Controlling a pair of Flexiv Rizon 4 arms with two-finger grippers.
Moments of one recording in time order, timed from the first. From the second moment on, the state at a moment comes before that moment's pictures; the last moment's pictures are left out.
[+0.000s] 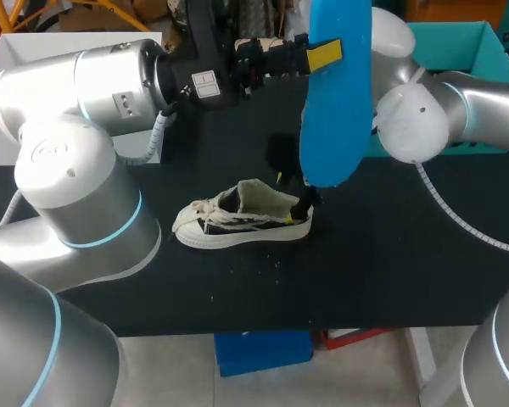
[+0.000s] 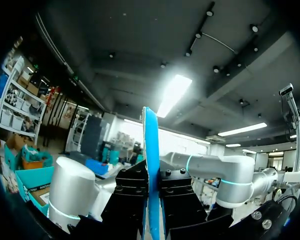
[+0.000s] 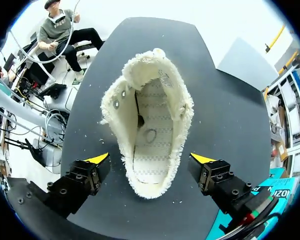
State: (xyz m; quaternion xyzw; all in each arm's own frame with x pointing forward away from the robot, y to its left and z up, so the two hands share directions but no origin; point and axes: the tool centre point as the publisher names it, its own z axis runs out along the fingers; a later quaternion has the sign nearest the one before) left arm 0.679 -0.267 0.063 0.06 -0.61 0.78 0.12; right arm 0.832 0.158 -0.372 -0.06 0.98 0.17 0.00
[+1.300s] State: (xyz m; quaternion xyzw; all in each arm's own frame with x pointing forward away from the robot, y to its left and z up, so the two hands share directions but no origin) left arm 0.679 -0.267 0.063 0.06 -0.61 0.78 0.12; right arm 0.844 0.144 -0.405 -0.04 0.93 0.37 -0.01
